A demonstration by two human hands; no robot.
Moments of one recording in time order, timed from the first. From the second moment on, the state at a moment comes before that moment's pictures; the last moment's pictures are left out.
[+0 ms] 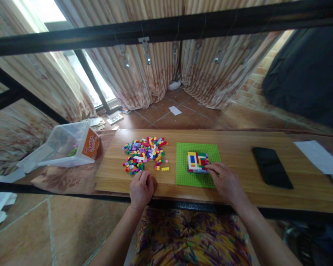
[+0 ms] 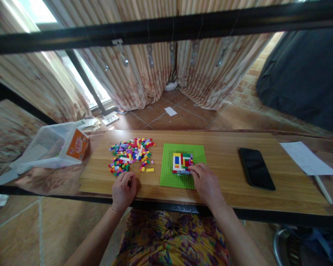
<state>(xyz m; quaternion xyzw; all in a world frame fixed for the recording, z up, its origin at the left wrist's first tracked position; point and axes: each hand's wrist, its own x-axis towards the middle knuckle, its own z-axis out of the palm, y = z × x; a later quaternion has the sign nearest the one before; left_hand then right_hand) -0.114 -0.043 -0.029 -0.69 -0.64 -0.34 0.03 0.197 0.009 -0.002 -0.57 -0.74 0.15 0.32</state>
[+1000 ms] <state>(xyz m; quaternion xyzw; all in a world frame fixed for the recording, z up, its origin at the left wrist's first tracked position) -0.114 -0.043 -0.030 -0.69 -0.65 -0.33 0.04 0.203 0.028 0.012 -0.64 -0.67 0.27 0.29</state>
